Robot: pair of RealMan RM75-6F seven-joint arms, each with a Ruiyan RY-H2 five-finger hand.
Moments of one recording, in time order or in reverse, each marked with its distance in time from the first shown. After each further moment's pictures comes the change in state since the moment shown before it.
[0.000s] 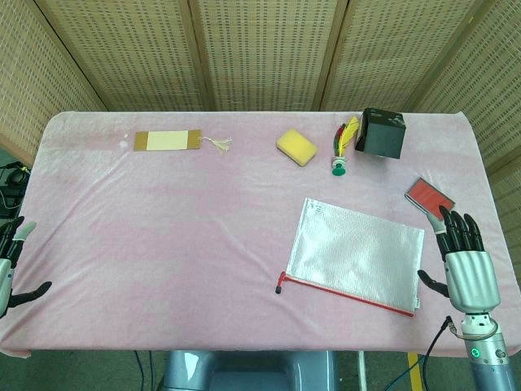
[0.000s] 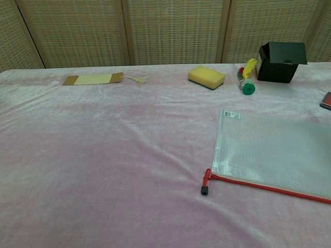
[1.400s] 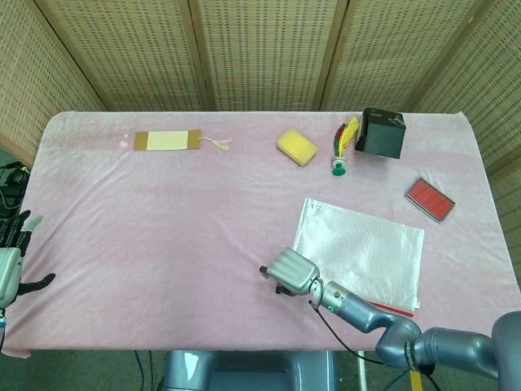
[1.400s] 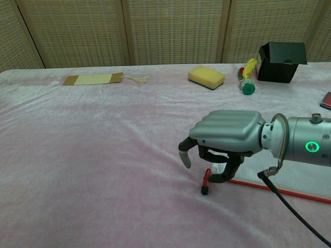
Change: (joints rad) left arm -0.056 -0.037 -0.037 0.029 -0.107 -0.092 0.075; right arm 0.598 -0.346 0.049 0.161 -0.025 -0.883 -0.088
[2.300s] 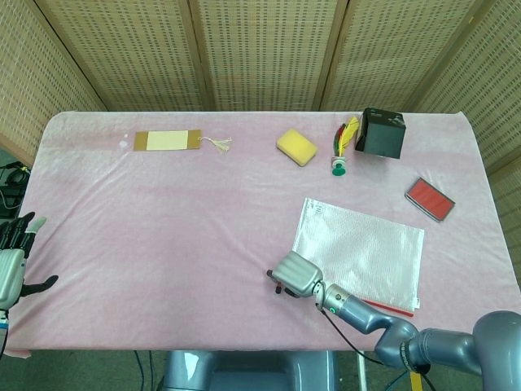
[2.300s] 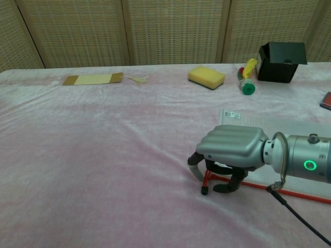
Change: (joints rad) left arm -0.002 -0.001 0.011 -0.005 0.008 -0.001 -0.001; right arm 0.002 -0.075 -0.084 0.133 -0.023 0.059 0.053
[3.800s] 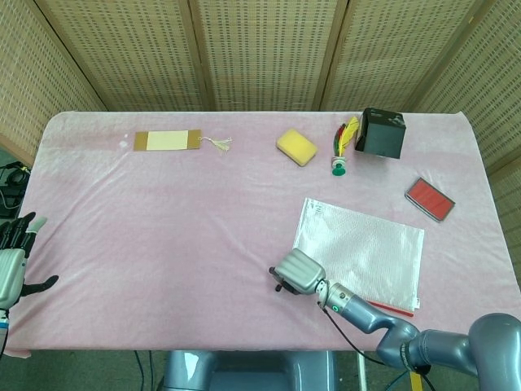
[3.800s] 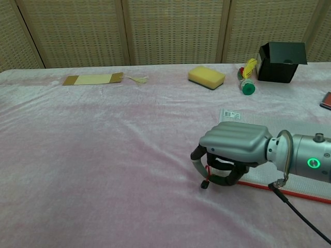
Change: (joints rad) left arm -0.006 0.001 0.001 0.003 -0.007 -0.009 -0.004; right arm -0.015 -0.021 -0.021 0.054 -0.030 0.089 0.131
